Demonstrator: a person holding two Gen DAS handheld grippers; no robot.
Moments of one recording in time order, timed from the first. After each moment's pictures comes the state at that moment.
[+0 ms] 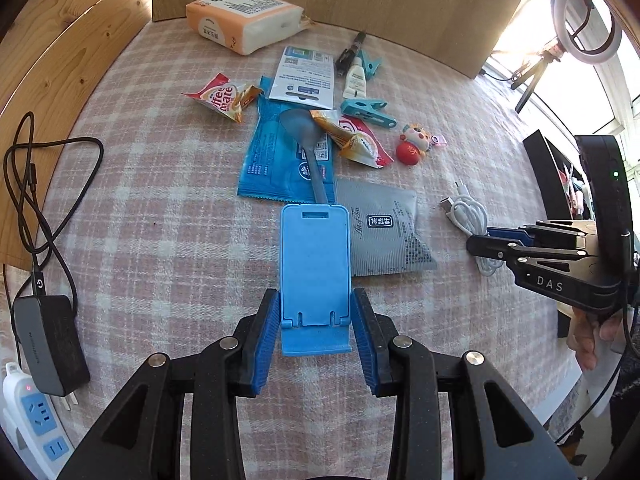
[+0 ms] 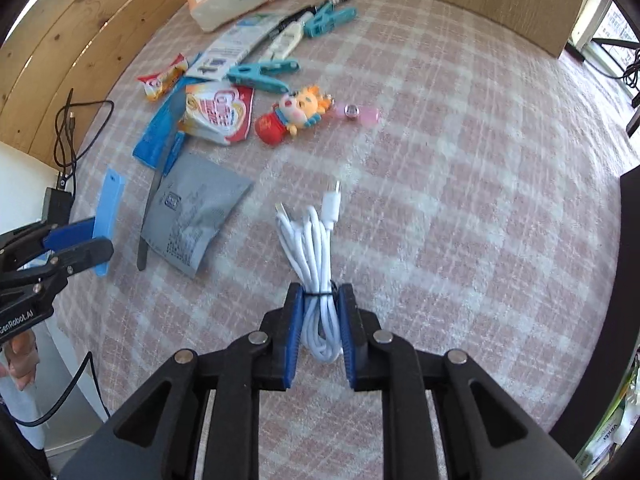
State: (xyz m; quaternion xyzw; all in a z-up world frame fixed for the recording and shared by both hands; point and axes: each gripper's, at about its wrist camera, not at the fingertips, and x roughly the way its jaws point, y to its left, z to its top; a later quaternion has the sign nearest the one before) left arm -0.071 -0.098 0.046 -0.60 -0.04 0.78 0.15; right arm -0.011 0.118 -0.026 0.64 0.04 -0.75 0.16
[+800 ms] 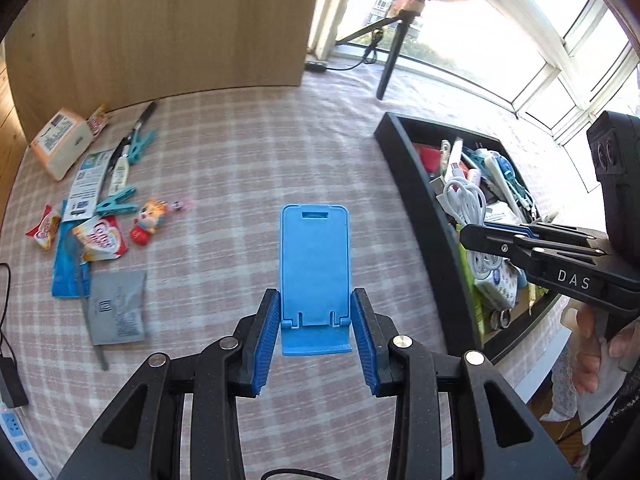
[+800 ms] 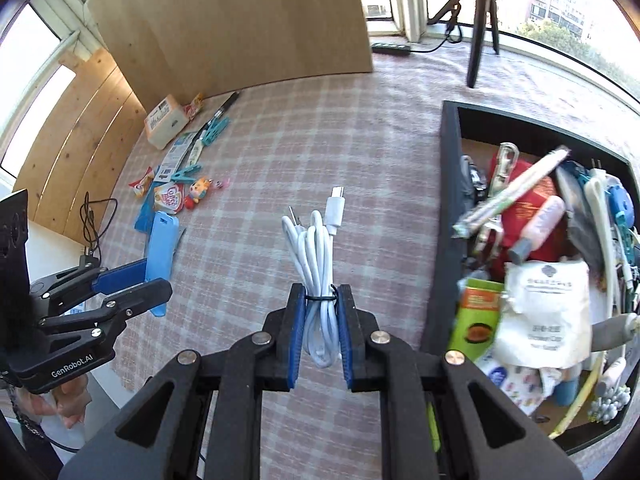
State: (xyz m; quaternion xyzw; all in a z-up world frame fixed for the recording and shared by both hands) left arm -0.060 0.162 0.110 -0.55 0.02 0.80 0.25; right arm 0.036 0.298 0.068 0.56 -0.10 -0.82 0.08
